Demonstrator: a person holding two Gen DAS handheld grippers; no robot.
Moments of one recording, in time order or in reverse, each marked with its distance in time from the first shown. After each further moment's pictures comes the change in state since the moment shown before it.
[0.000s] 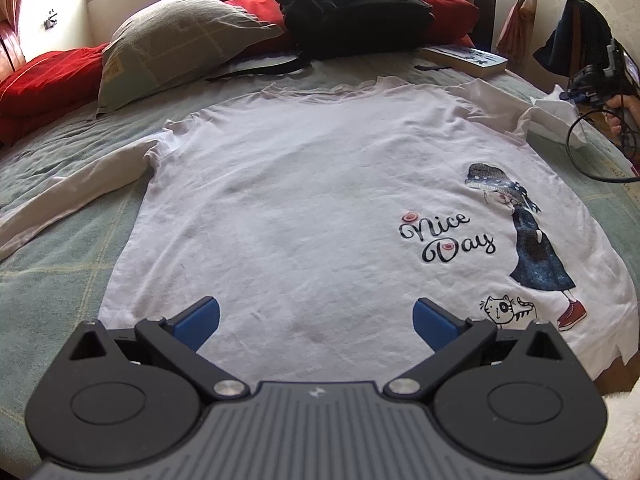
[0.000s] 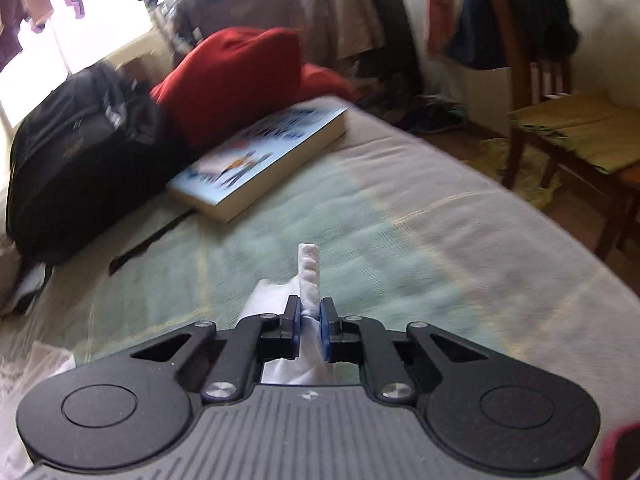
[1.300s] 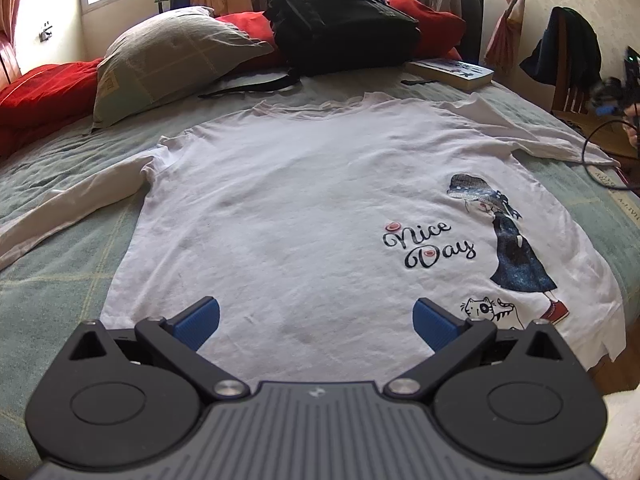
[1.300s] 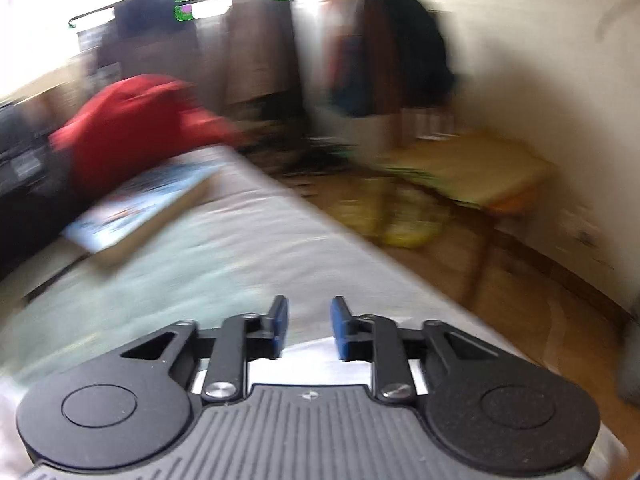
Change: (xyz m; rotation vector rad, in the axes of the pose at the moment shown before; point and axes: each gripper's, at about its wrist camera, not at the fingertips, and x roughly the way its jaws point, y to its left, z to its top) left arm -0.014 -0.002 -0.003 0.014 -0.047 -0.023; right arm -0.063 -0.020 0.002 -0.058 -0.085 -0.223
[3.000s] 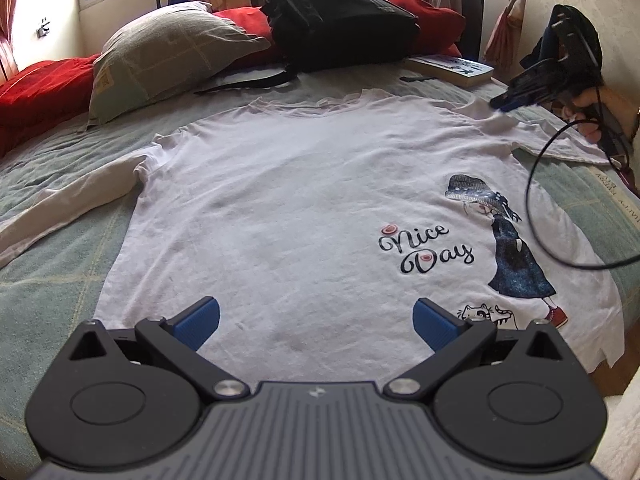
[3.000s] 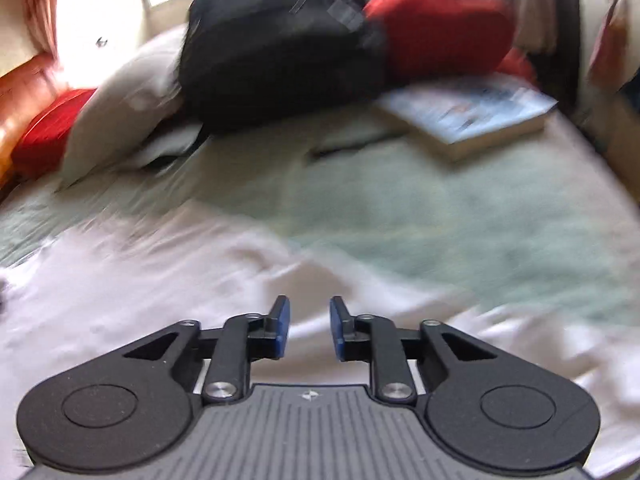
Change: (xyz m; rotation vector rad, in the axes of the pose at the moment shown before) left arm 0.005 -0.001 0.007 -0.010 0.019 -0.003; right arm -0.001 0.185 -0.054 -0.361 0.308 0.551
